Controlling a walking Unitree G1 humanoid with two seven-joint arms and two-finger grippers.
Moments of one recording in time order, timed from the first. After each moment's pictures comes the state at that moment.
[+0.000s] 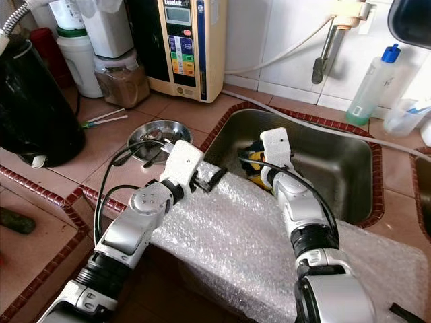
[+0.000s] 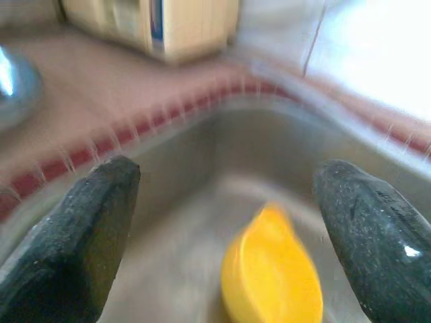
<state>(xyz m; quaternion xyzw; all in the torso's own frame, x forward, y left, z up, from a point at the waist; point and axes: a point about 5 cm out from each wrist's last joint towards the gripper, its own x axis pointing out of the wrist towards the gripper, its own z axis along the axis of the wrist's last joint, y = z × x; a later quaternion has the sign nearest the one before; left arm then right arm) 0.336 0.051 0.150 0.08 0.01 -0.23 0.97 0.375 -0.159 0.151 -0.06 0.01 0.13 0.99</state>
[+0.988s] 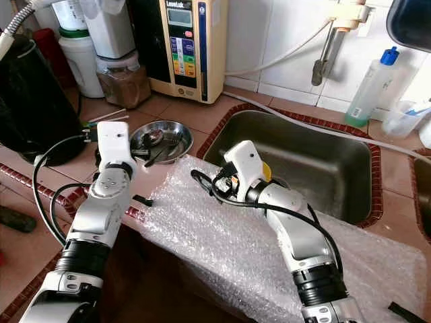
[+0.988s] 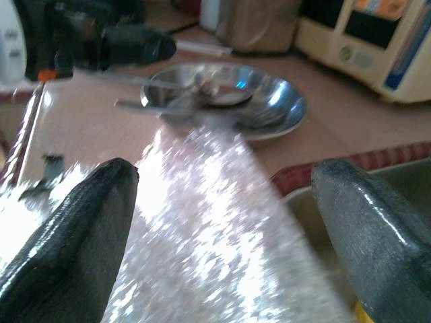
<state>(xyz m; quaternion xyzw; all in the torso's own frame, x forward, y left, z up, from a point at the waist) 0.355 0.135 0.150 0.02 0.05 0.07 1.00 0.313 -0.108 0.148 -0.08 0.03 0.39 0.92</state>
